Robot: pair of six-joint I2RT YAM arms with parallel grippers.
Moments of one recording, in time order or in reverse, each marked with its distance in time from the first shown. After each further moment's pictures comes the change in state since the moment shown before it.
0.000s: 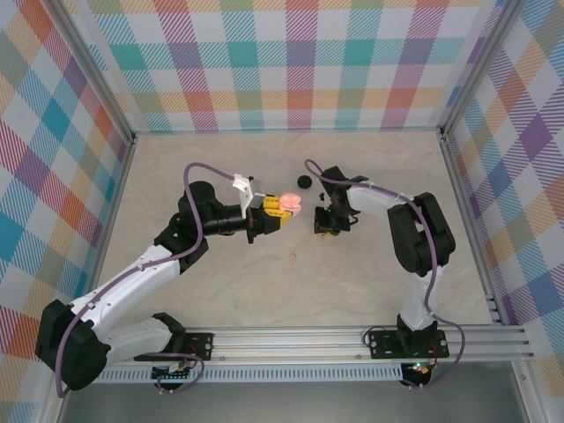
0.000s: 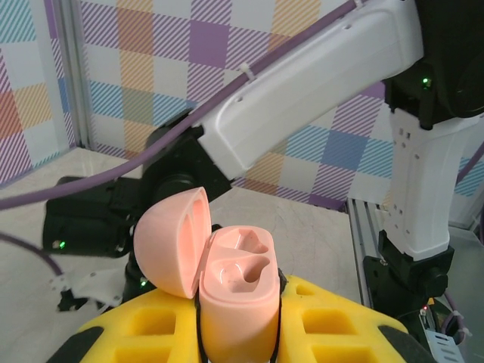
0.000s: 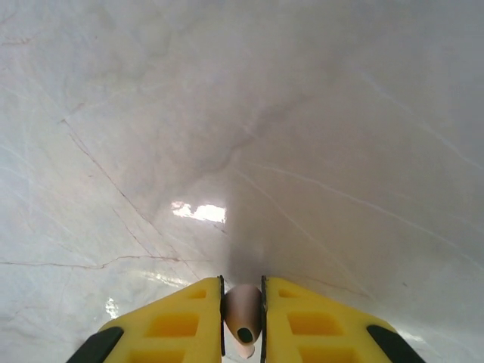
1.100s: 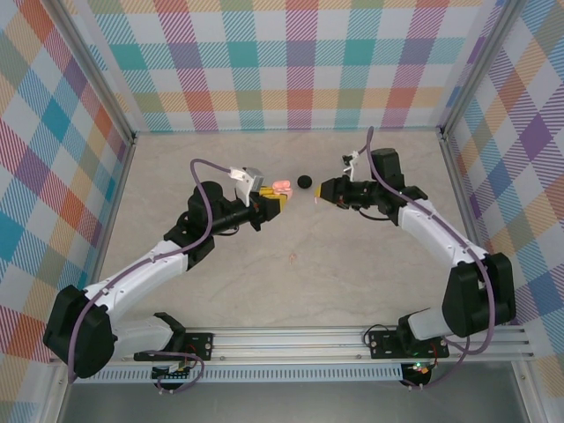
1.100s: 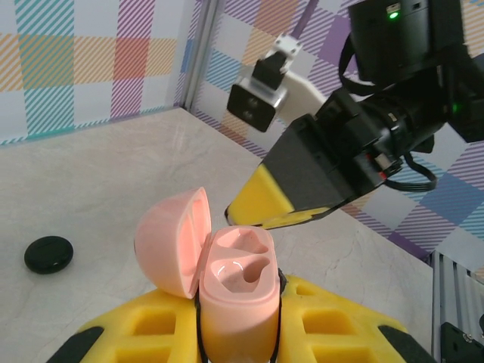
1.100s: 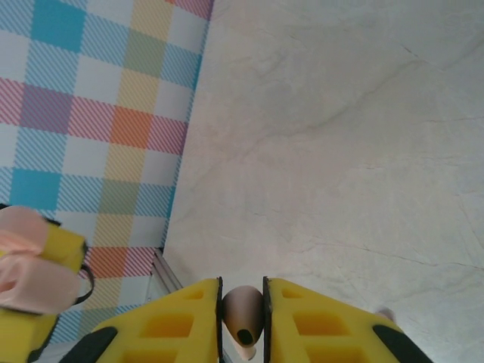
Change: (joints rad) left arm 0.022 0.085 -0.032 0.063 -0.292 -0.195; right arm -0.140 -0.516 -0.210 0.431 -0.528 0.165
